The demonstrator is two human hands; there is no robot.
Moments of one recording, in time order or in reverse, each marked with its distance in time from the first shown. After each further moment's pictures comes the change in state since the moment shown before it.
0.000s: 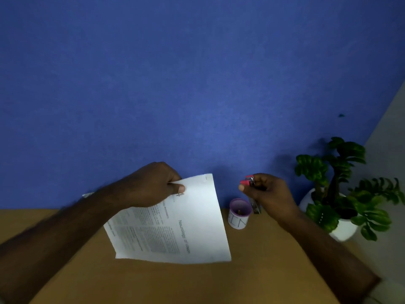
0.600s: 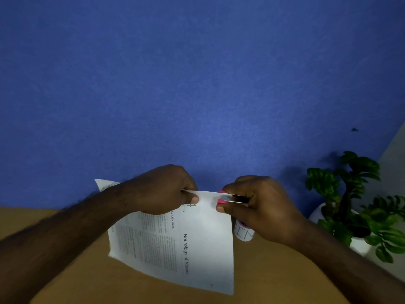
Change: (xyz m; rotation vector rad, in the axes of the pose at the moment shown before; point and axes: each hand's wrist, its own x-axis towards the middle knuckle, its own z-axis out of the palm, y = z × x) left_hand -0.013 0.019 -0.018 0.109 -0.085 0.077; right_hand -0.036 -0.114 0.021 -0.493 -0.310 -0.530
